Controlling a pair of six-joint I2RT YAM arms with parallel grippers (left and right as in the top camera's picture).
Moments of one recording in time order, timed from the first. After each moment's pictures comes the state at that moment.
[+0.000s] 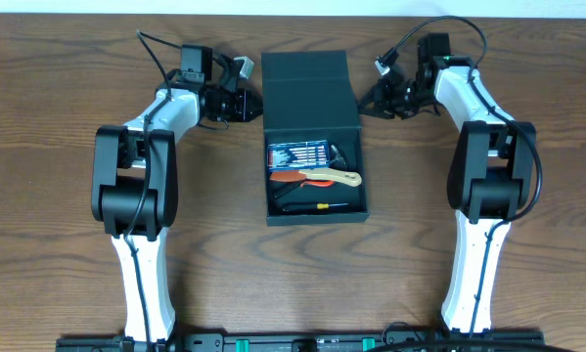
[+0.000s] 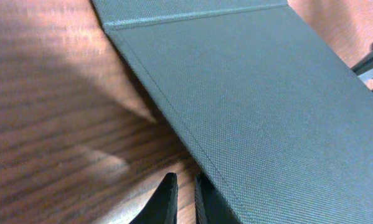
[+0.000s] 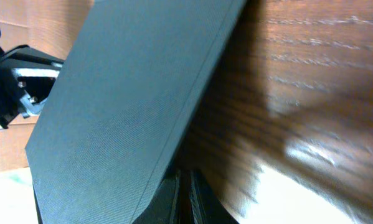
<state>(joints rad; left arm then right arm) -0.12 2.30 1.59 -0.34 0.74 -0.07 0.01 2.44 1.89 -0.82 -0.87 0.03</state>
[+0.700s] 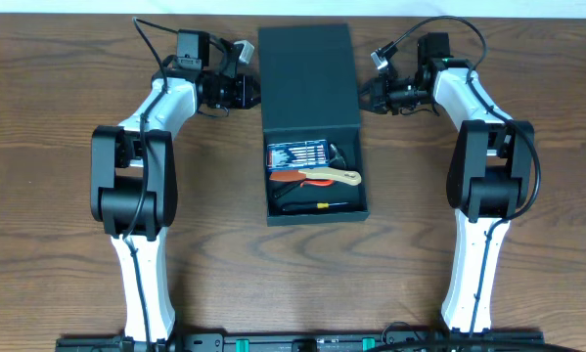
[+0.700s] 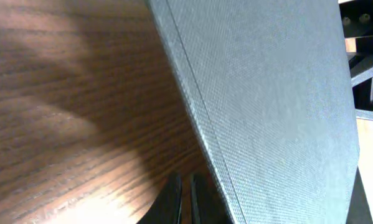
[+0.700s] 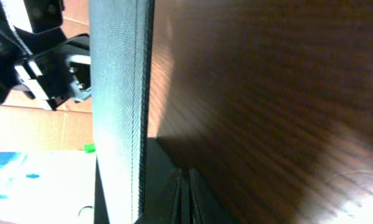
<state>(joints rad) -0.11 2.30 1.68 -0.41 0.82 -0.07 0.00 2.45 1.89 -0.77 -1.10 0.02</state>
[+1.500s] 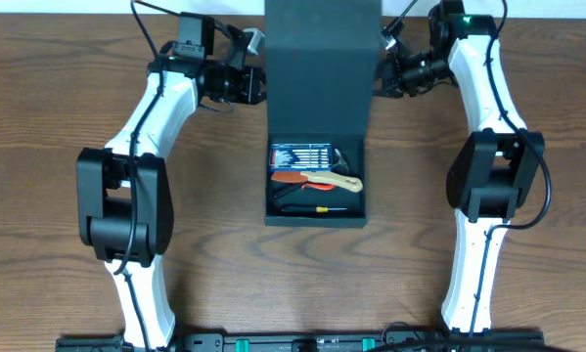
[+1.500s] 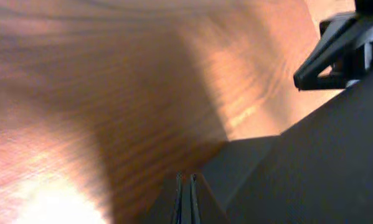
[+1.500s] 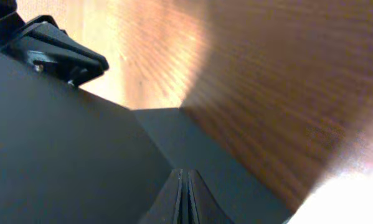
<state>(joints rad) -0.17 2.11 1.68 -0.58 0.82 -0.03 0.01 2.45 2.30 -1.38 -0.95 -0.21</state>
